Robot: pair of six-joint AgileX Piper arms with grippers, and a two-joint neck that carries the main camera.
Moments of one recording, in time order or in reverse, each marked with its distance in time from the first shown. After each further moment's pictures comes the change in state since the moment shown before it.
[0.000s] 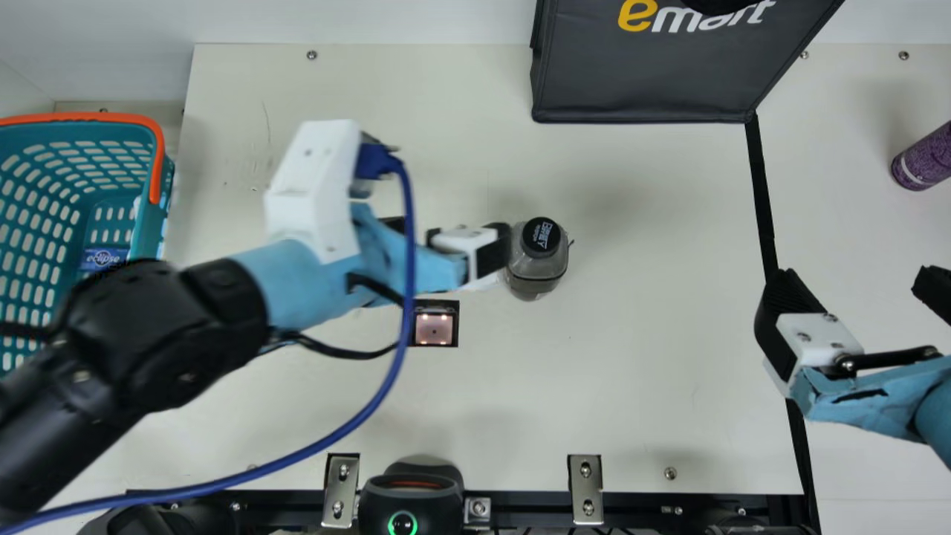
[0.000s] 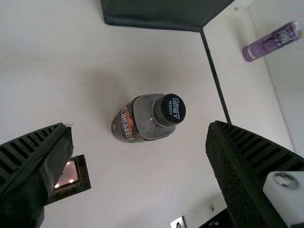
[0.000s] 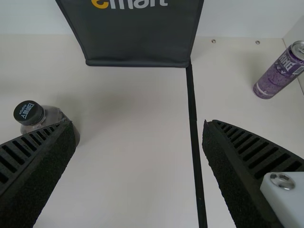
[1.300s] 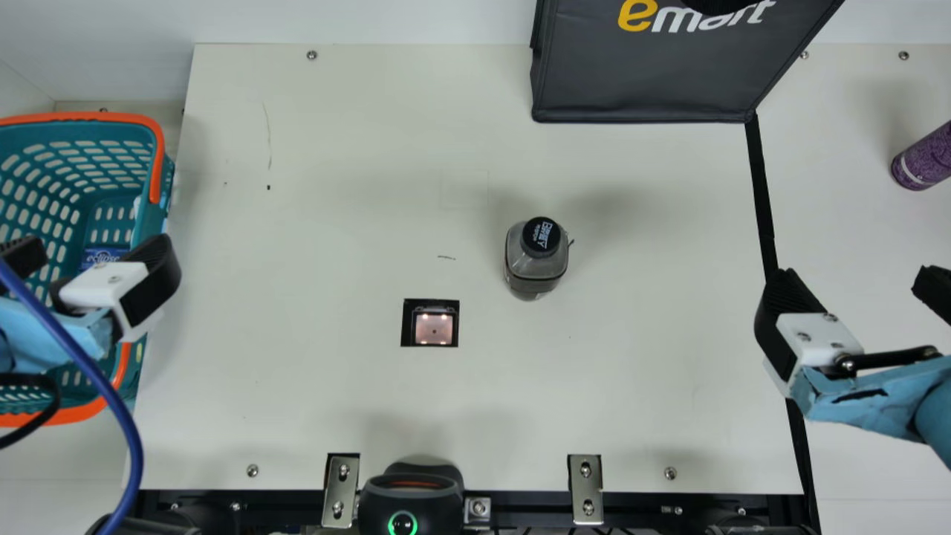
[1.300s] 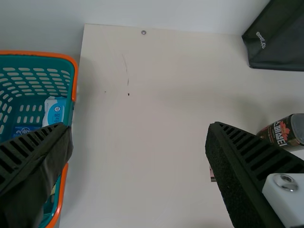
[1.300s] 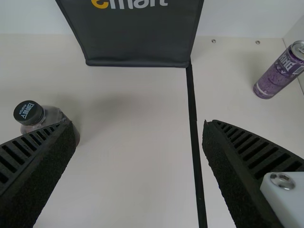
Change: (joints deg) left arm 33.2 -24.5 -0.8 8.5 25.2 22.2; right arm 0.0 0.0 0.0 0.0 0.0 0.0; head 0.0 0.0
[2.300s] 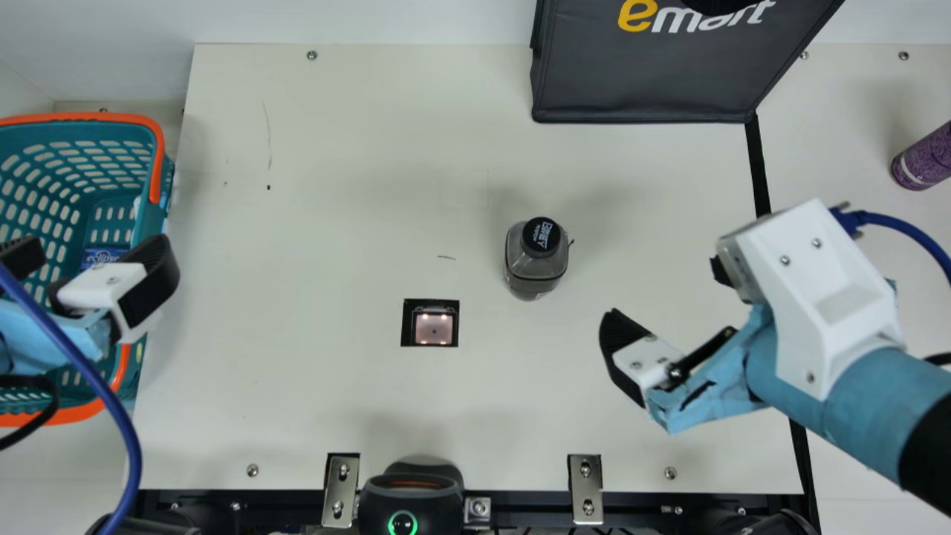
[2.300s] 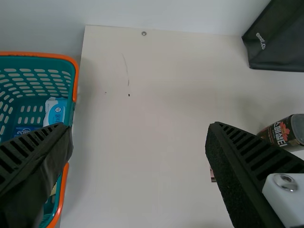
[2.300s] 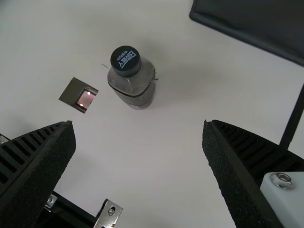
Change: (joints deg) left arm 0.0 0.0 0.0 0.0 0.0 0.0; right arm 22.0 11.5 1.1 6.3 0.0 -4.2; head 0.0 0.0
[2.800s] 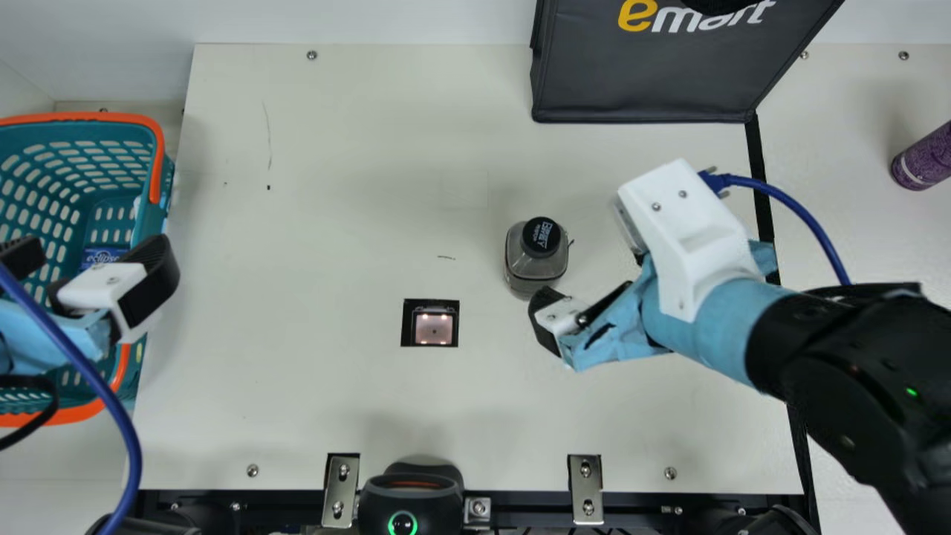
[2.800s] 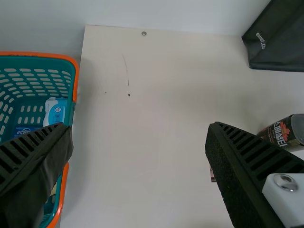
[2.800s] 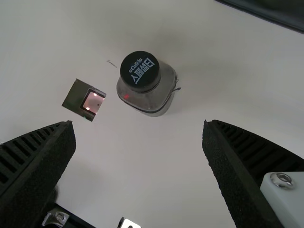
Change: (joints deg) left arm 0.0 0.0 0.0 0.0 0.0 0.0; right arm 8.2 11.3 1.4 -3.4 -7.8 10.3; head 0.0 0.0
